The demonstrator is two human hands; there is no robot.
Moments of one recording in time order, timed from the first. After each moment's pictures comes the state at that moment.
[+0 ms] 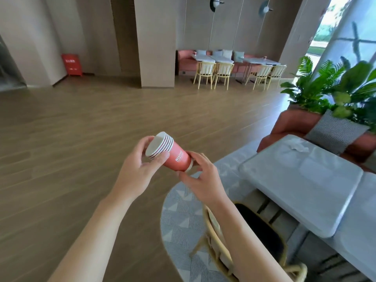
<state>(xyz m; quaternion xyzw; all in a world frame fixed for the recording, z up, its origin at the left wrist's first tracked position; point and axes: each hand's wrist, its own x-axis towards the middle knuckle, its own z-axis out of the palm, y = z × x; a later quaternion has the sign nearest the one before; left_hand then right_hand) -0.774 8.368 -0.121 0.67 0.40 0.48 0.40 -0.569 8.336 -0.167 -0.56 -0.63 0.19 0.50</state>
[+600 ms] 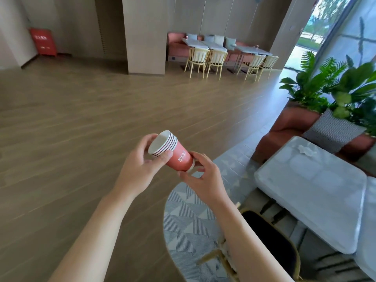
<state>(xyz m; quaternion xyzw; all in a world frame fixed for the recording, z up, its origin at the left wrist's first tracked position) -0.866 8.589 -0.133 0.66 0.38 0.46 0.46 -0.664 8.527 -0.169 -0.61 -0.58 0.21 0.49</state>
